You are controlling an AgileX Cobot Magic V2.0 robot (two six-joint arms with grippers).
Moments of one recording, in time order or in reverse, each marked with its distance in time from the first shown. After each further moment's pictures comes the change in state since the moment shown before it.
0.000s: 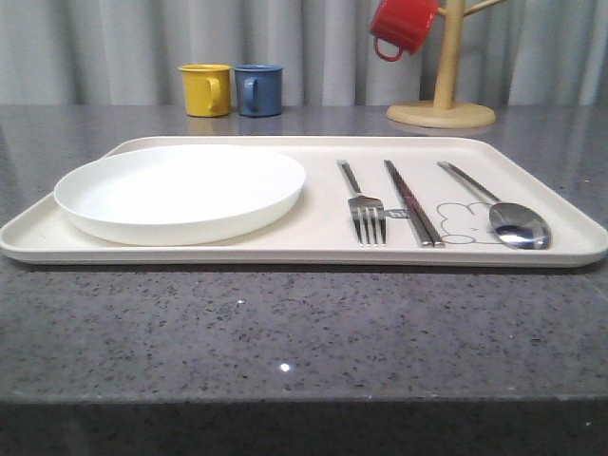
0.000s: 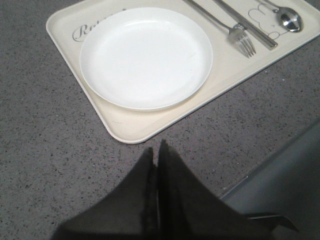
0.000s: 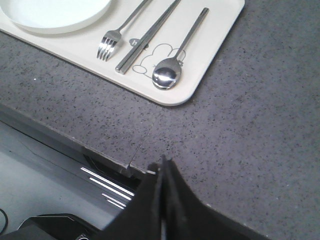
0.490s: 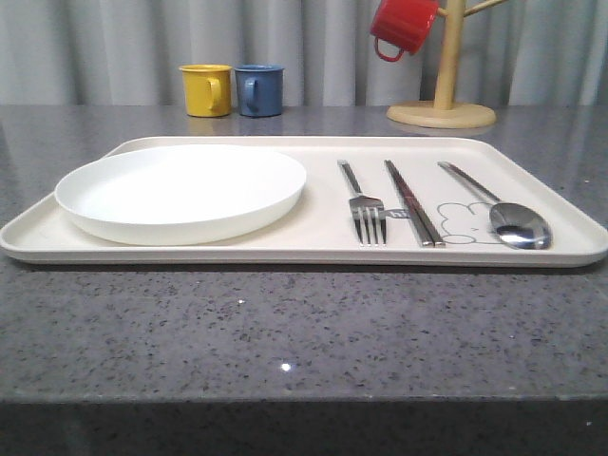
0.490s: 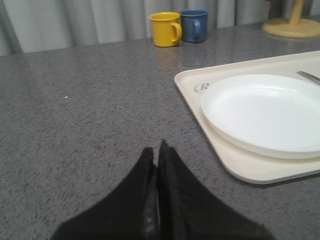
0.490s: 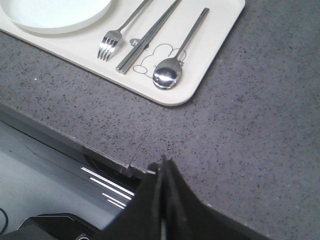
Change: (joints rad) left arm 0.411 -0.479 0.631 0.043 -0.625 0.000; right arm 0.000 0.000 0.000 0.000 0.000 0.002
